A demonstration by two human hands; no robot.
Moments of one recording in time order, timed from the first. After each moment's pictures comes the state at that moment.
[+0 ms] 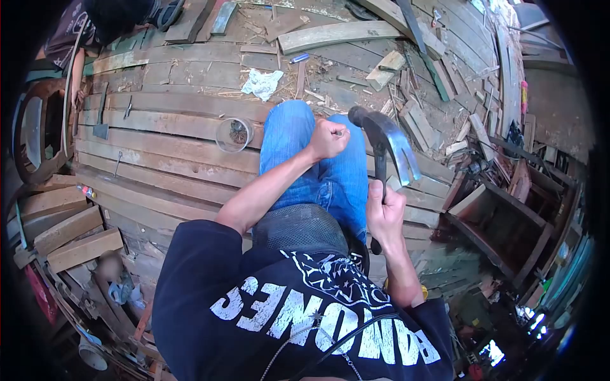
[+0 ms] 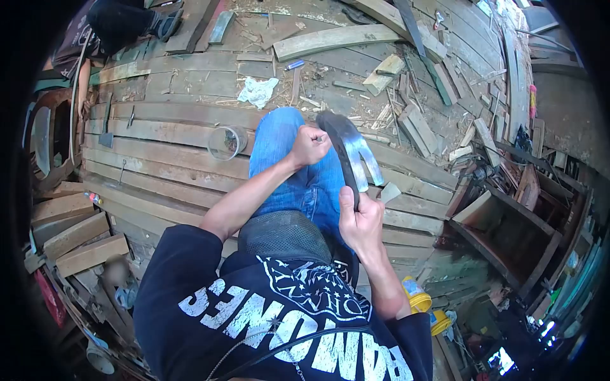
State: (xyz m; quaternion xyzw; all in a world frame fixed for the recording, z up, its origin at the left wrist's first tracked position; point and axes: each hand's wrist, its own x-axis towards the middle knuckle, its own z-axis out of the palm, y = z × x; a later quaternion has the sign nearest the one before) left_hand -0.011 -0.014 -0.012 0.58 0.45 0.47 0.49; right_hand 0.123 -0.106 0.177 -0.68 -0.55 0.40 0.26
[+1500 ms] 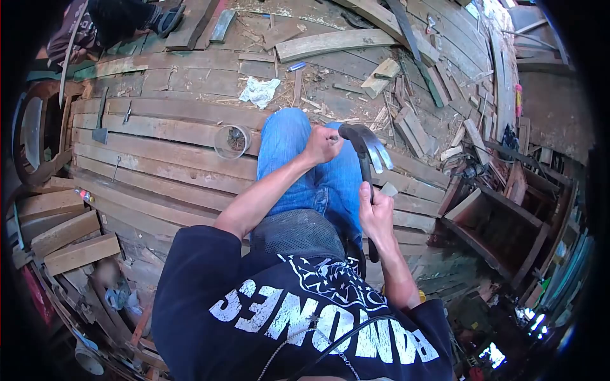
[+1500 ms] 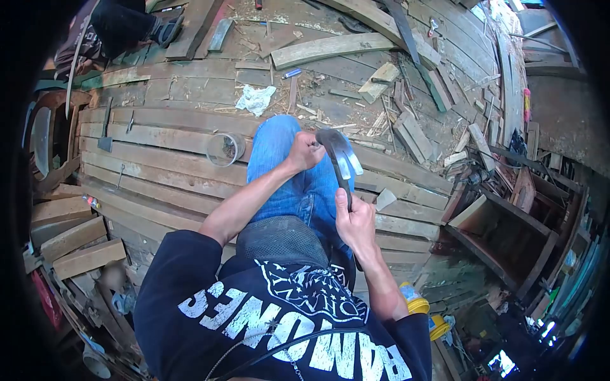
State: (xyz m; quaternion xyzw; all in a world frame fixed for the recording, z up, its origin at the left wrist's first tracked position) left_hand -0.010 -0.014 -0.015 0.59 0.46 0.48 0.46; right_hand 0.127 -0.107 0.161 -0.71 -0.55 0.39 0.19
